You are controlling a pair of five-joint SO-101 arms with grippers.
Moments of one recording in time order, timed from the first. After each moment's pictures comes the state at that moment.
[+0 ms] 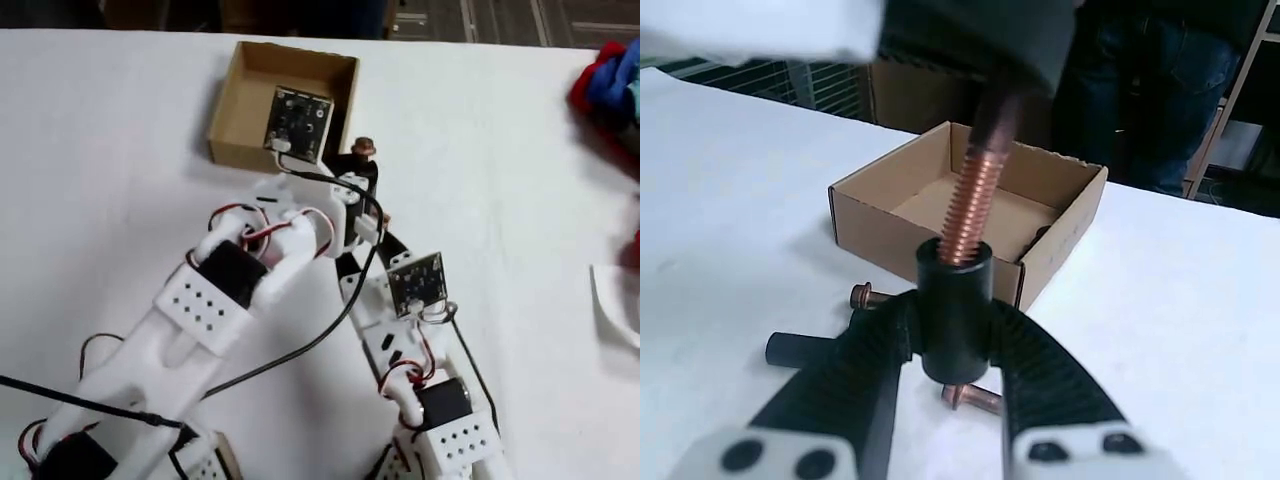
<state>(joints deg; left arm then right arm) 29.5 -30.0 29.7 33.7 19.4 -23.8 -90.8 95.4 13.5 4.4</state>
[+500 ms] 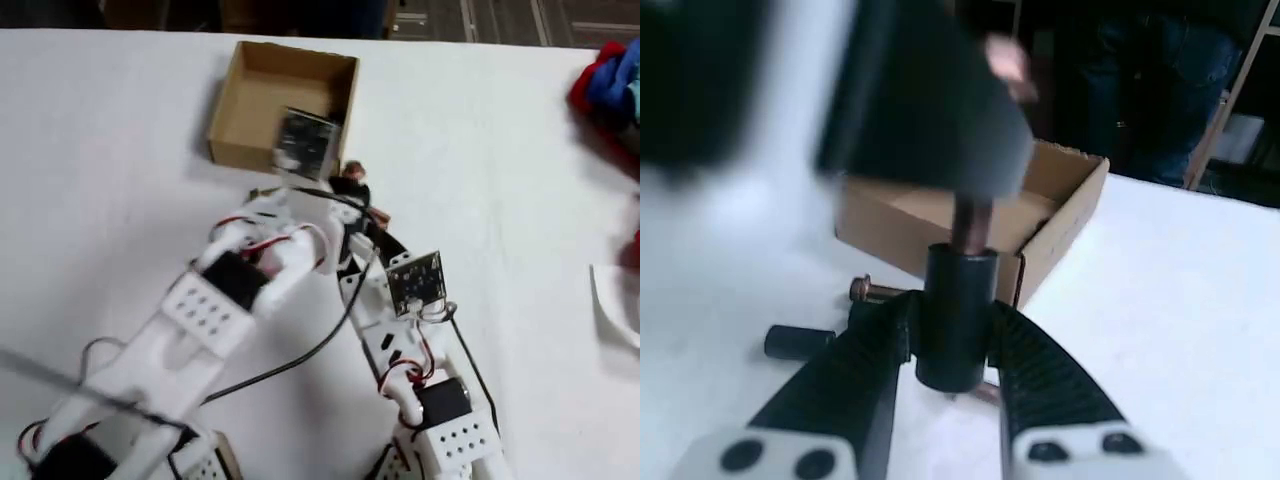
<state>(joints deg) 29.7 -30.1 36.8 33.6 13.4 -23.6 -90.6 95.4 13.5 4.4</state>
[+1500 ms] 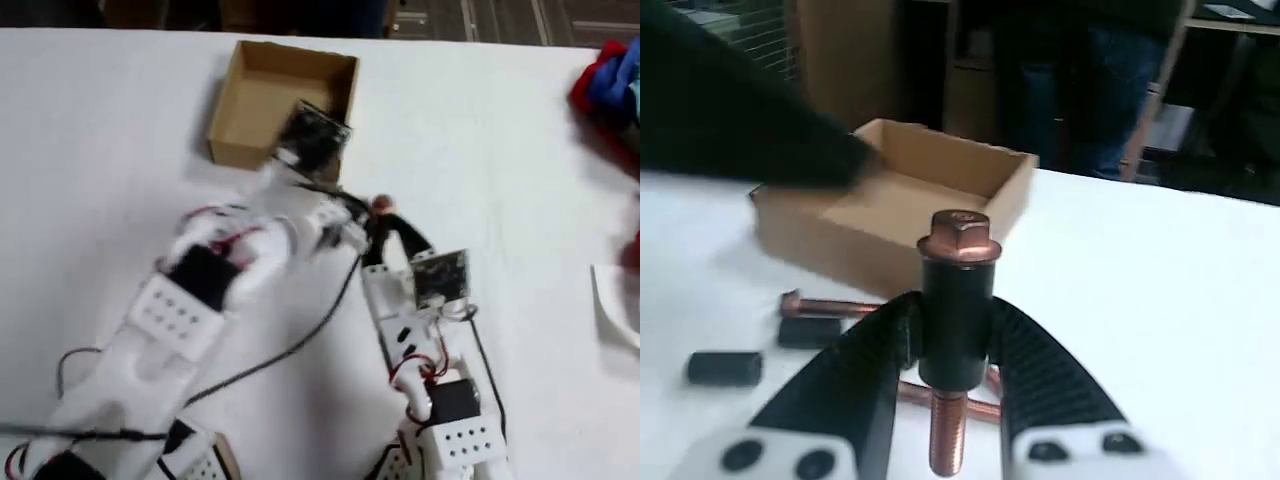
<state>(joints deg) 22.9 -36.7 28.8 48.3 -2.8 -14.2 -91.0 95.6 13.5 2.5</state>
